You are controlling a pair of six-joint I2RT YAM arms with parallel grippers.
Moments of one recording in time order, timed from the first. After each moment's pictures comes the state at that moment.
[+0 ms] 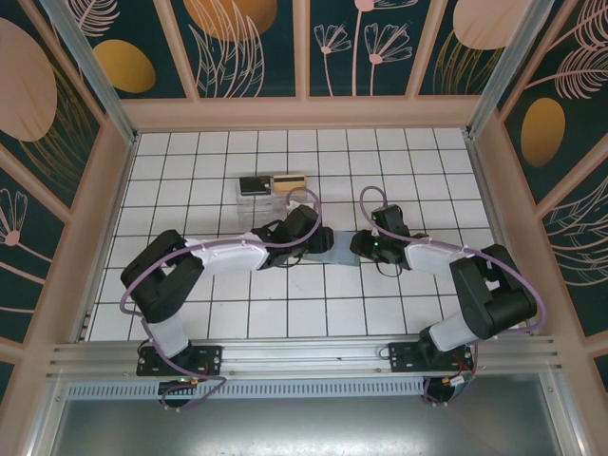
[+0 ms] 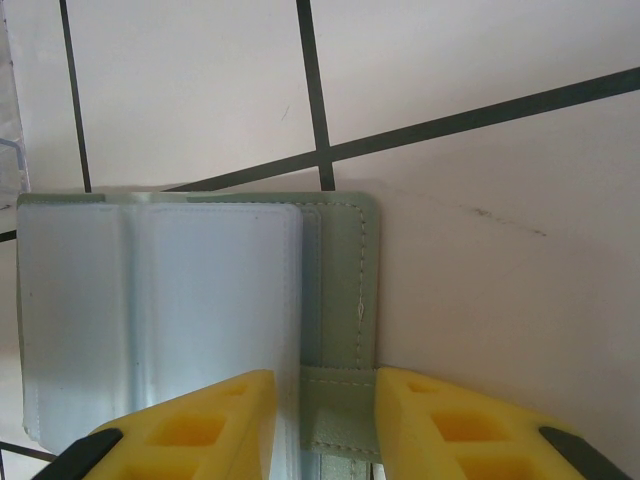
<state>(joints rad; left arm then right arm) -0.88 1.78 1.01 -0.01 -0.09 -0.79 0.42 1.49 0.59 -0.06 -0.19 0.66</state>
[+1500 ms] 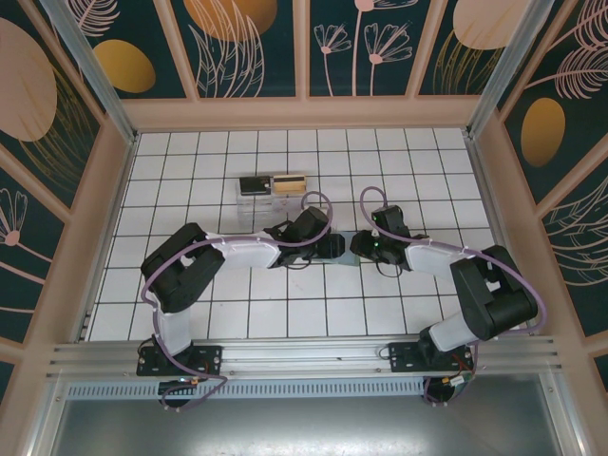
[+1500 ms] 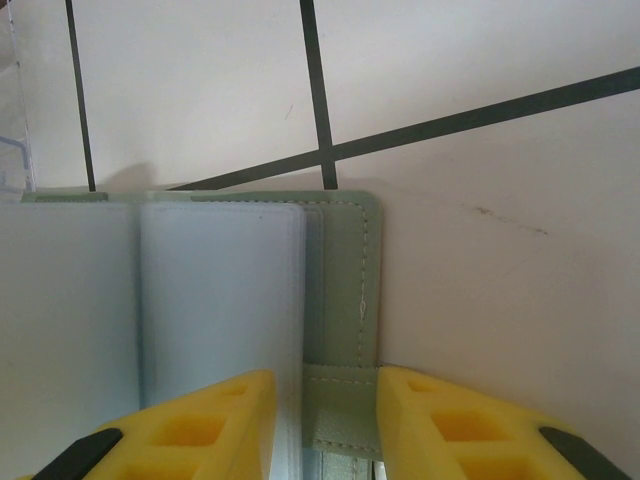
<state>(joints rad) -0.90 1.89 1.07 0.03 0.07 -0.79 0.42 1.48 0.58 -0.05 -0.19 0.66</state>
